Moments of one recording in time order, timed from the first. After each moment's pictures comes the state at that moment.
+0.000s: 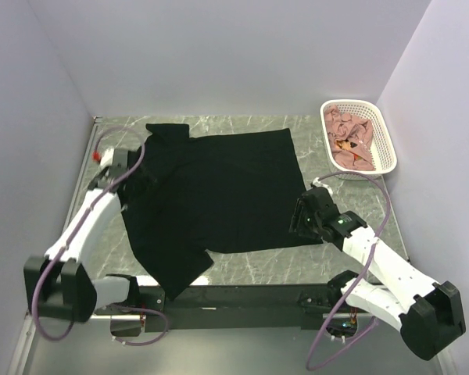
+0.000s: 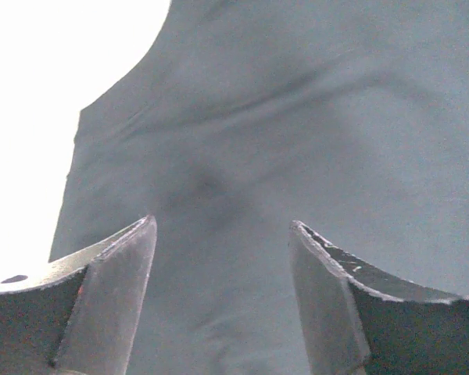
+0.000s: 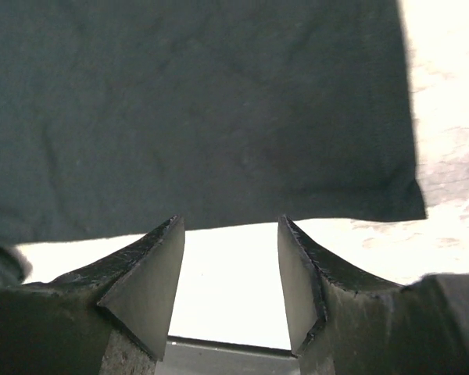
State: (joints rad) left arm -0.13 1.26 0.99 -0.63 -0.29 -0.82; right arm 0.49 0.95 0.62 -0.64 0.12 0.67
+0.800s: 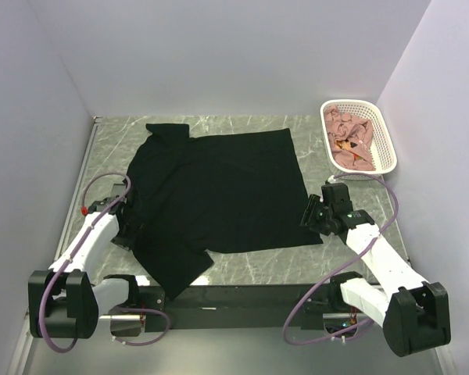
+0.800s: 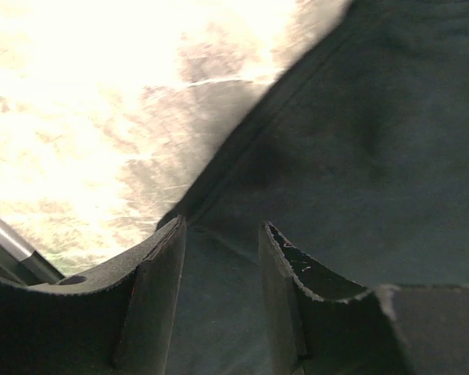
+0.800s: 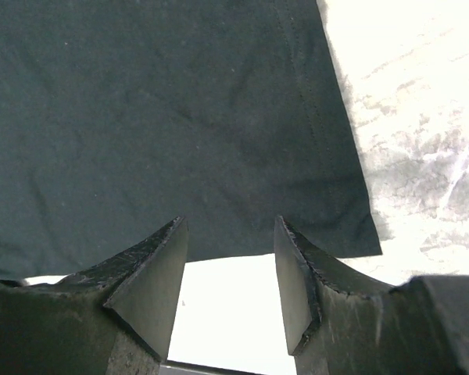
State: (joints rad) left arm -0.03 1.11 0.65 -0.90 -0.29 -1.15; right arm 0.20 0.99 0.57 -0.54 -0.05 0.55
